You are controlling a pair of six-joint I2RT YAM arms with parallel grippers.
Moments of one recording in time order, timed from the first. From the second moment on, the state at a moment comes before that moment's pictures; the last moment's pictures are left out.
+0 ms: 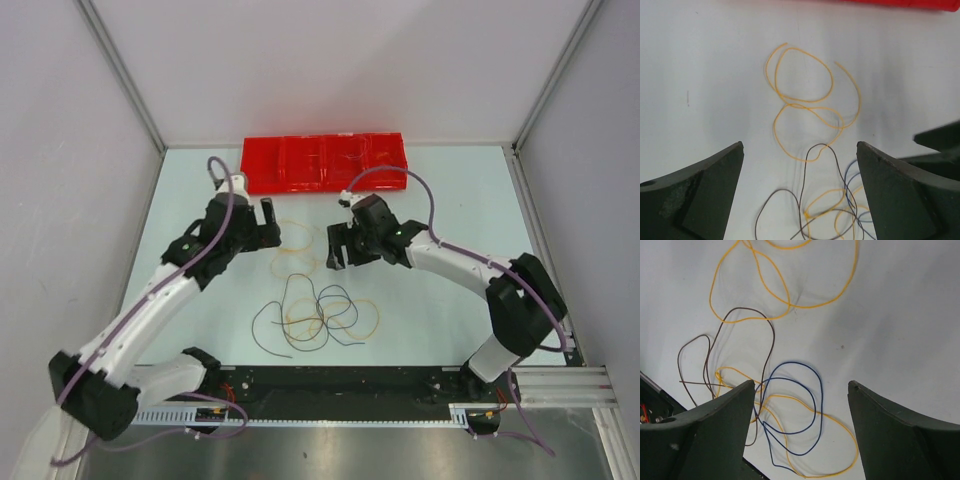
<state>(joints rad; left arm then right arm) -0.49 1.14 1.01 -0.54 -0.26 -0.46 0.71 1.58 1.10 -0.32 -0.16 0.42</state>
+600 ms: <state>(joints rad) -0.49 0.58 0.83 -0.72 -0.25 -0.39 0.80 1.97 1.53 -0.30 -0.15 0.13</state>
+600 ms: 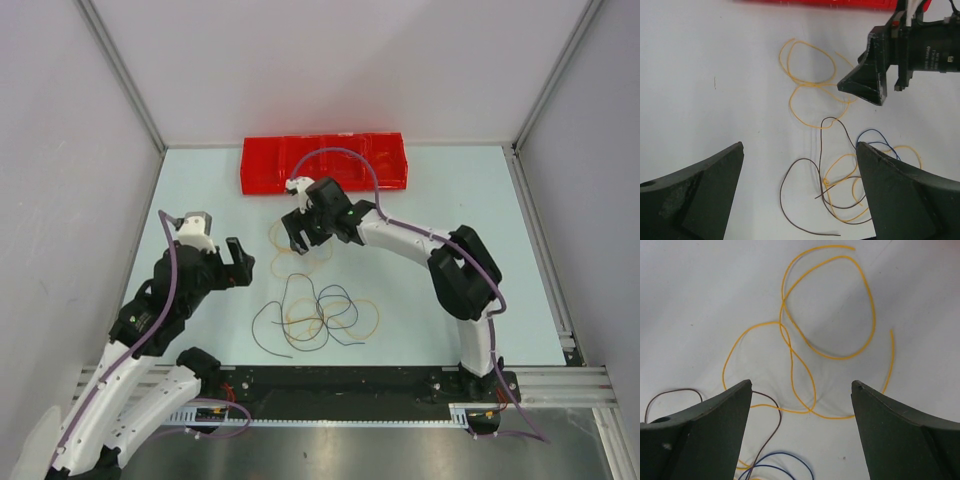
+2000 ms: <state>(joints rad) -0.48 0.59 0.82 -0.71 -0.23 -0.38 0.88 2.40 1.95 -0.38 -0.12 -0.10</state>
